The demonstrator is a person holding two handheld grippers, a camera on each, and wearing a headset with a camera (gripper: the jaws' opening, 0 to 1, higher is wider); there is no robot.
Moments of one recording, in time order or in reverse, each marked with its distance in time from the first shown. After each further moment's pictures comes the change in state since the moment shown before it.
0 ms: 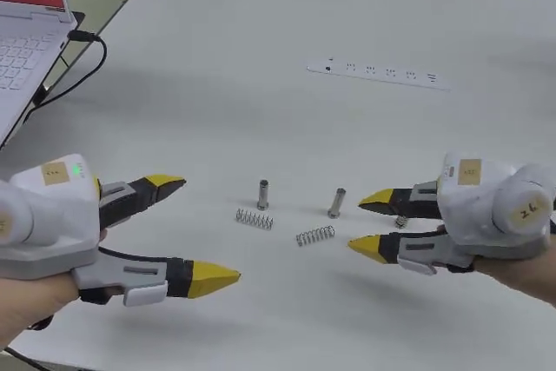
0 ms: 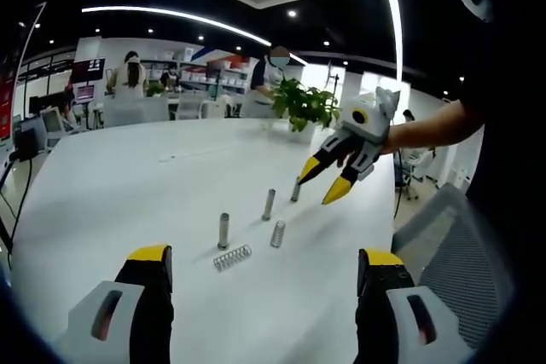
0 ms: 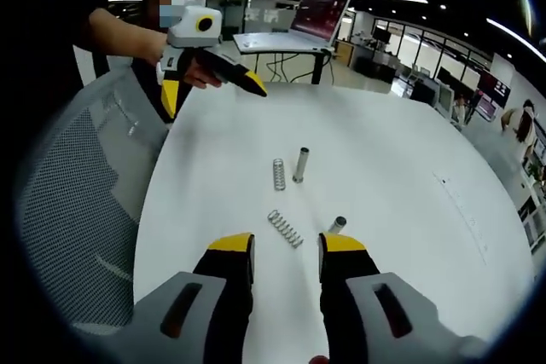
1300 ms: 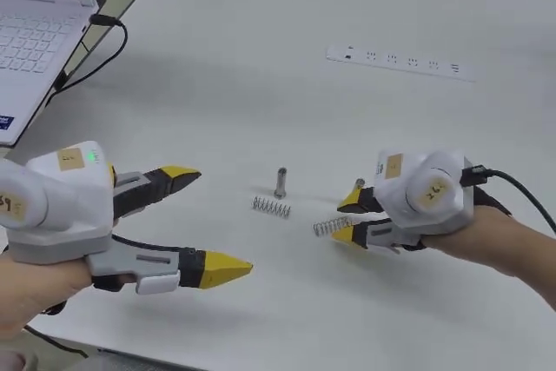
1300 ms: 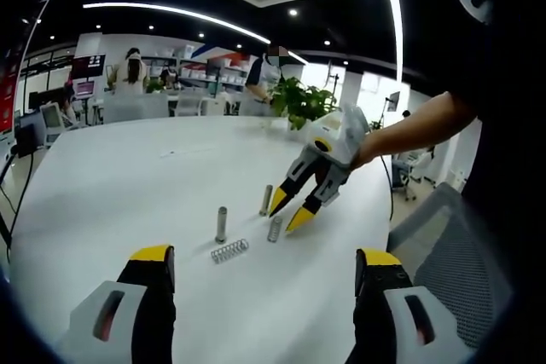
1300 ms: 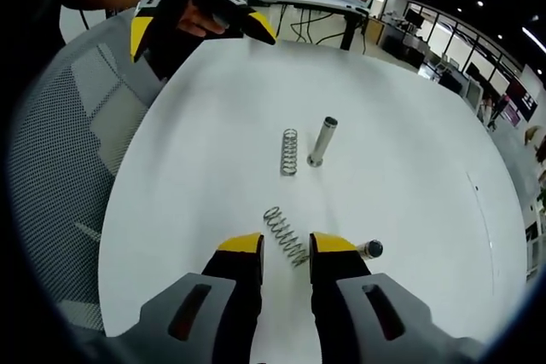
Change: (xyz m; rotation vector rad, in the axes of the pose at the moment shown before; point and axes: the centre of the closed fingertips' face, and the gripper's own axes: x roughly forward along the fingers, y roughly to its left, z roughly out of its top) left arm -0.006 -0.002 -0.005 -0.014 0.009 -0.010; right arm 0.065 -0.002 -0.024 -0.088 0.167 0.078
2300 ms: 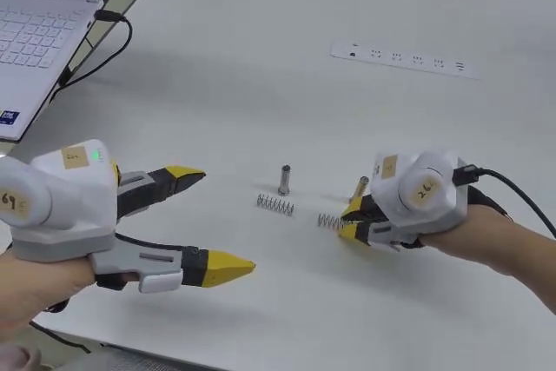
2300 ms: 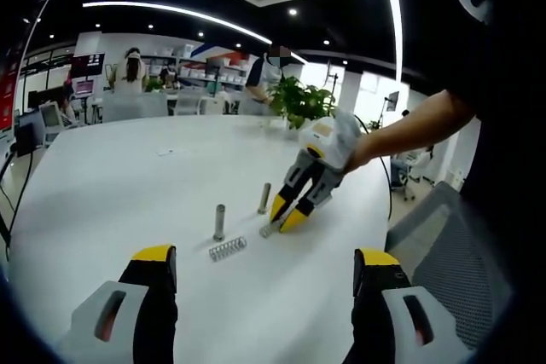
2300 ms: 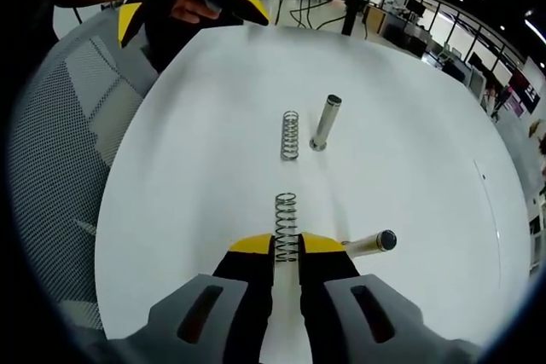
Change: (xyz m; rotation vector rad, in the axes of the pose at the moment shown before) left arm -0.002 -0.002 -0.002 -0.002 0.004 -0.006; right arm 0.009 0.002 -0.012 0.022 0.051 0.013
